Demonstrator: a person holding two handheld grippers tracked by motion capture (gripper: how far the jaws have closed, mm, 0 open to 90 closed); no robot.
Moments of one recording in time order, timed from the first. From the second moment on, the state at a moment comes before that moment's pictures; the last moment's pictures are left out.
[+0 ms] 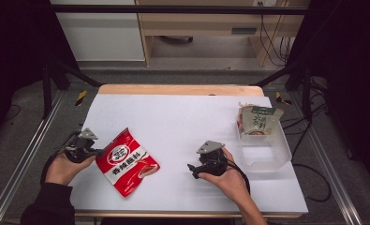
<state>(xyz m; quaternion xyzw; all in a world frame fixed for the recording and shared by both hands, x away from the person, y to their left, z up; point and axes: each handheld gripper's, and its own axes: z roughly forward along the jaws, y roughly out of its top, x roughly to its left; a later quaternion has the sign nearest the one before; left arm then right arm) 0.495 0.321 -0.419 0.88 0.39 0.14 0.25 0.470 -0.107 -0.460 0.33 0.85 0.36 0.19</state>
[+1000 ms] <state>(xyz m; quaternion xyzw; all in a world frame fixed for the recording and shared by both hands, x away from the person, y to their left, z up) 0.527 0.220 -0.388 0.93 0.26 0.16 0.22 0.482 -0.096 -0.428 0.29 0.86 0.36 0.21</state>
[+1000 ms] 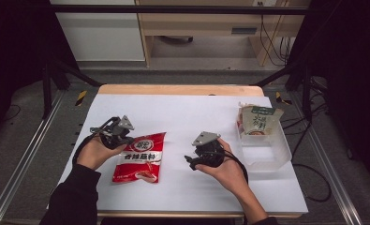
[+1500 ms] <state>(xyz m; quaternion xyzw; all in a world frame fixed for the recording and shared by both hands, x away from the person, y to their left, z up) 0.526 0.191 -0.368 0.94 0.21 0.16 0.23 0.491 -0.089 -0.408 0.28 0.87 0.35 0.21</state>
